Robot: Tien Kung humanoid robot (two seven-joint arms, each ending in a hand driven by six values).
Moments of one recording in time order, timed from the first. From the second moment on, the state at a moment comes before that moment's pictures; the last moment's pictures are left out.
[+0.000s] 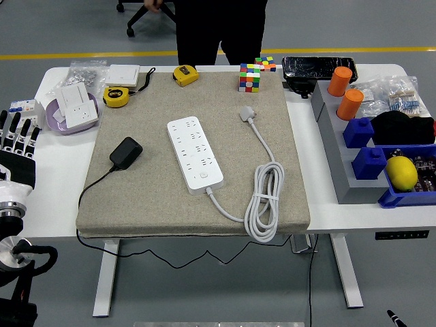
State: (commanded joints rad) left arm -0.04 0.00 -1.72 -1.29 0.60 -0.01 -0.21; right arm 0.11 -0.07 1.55 0.18 -1.50 0.00 -0.04
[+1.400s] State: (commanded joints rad) left arm -0.04 0.00 -1.71 -1.29 0.65 0.00 -0.19; right arm 0.10 -0.08 1.55 0.18 -1.52 0.00 -0.04
